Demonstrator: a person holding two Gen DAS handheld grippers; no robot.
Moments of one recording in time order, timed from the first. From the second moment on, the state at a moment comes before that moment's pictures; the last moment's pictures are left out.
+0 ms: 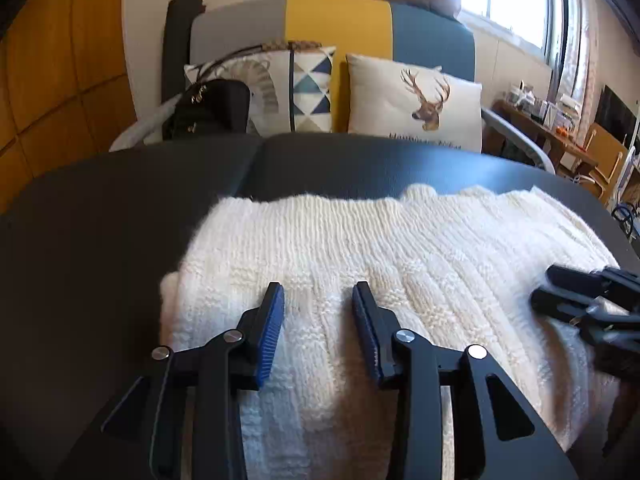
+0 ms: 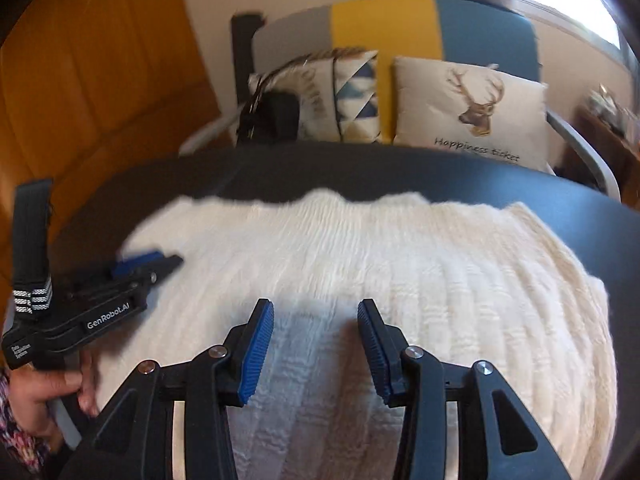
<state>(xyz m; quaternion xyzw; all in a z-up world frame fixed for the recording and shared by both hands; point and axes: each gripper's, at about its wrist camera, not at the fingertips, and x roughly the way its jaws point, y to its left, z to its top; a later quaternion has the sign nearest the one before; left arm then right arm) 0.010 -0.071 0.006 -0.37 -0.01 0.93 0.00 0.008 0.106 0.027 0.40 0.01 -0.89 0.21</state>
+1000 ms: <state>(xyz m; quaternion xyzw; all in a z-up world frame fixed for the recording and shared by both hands) 0.010 -0.064 0.009 -0.37 0.01 0.93 -0.04 0.013 0.228 0.039 0.37 -0.09 -0.92 0.11</state>
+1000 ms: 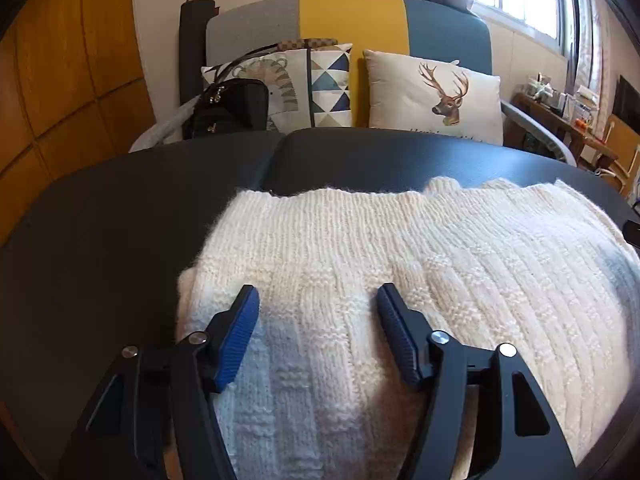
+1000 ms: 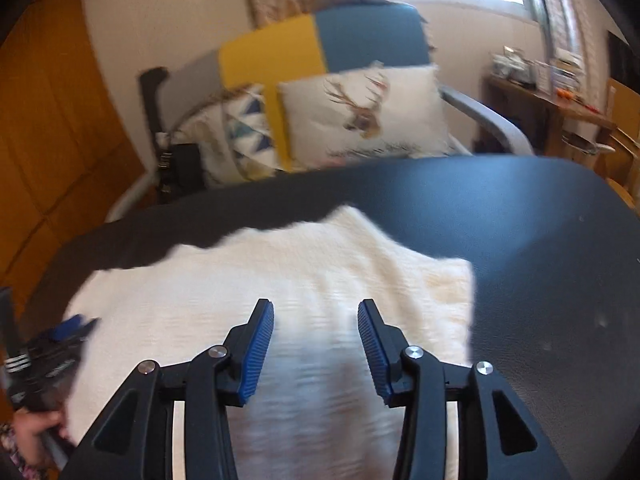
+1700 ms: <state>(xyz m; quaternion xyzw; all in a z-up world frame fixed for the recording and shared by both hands) 0.013 -0.075 0.015 -0.38 -0.01 0.92 -0.02 0.024 0.190 -0.001 0.38 0.00 -0.92 0.10</state>
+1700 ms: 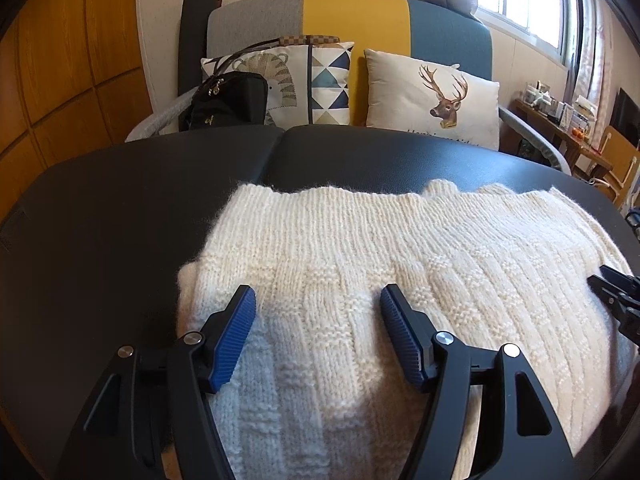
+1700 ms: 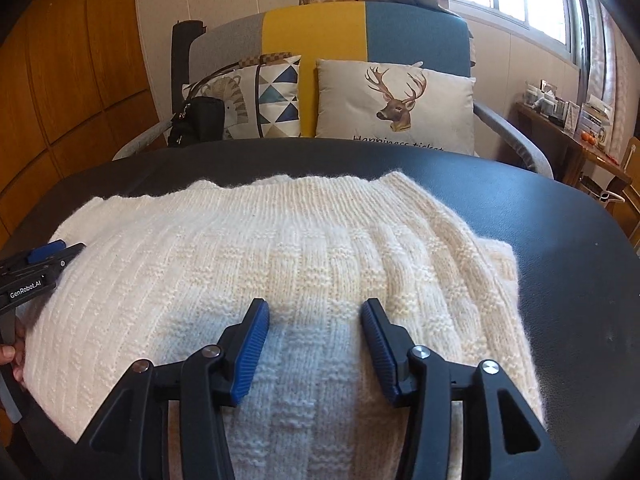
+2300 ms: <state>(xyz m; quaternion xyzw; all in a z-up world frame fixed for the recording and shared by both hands) 0.051 -0.221 0.015 -0.46 -0.20 0.86 0.04 0.024 0.195 -0.001 0.38 -0.01 -0.92 0.11</state>
